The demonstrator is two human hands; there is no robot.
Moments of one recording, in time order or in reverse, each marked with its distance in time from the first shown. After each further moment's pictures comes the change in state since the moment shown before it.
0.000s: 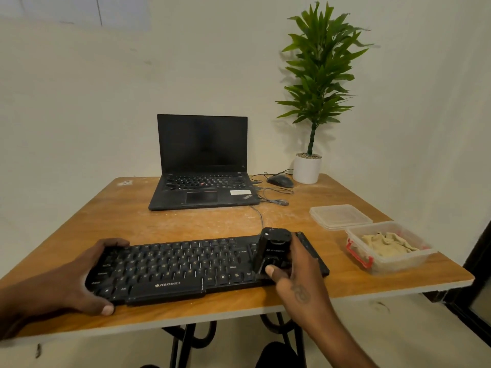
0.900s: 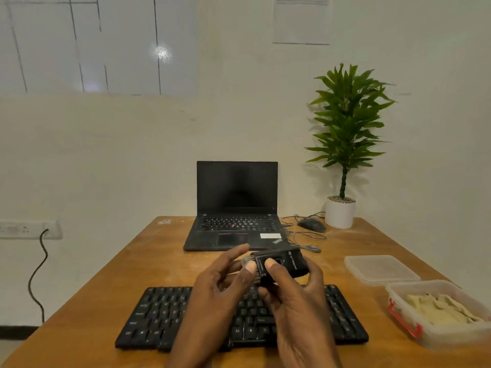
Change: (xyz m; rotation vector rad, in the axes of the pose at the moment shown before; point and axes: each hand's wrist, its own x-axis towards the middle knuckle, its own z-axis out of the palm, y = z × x) left_hand 0.025 0.308 0.128 -0.557 0.605 0.116; right_hand 0.010 -0.084 0.025 1.185 0.073 0.225
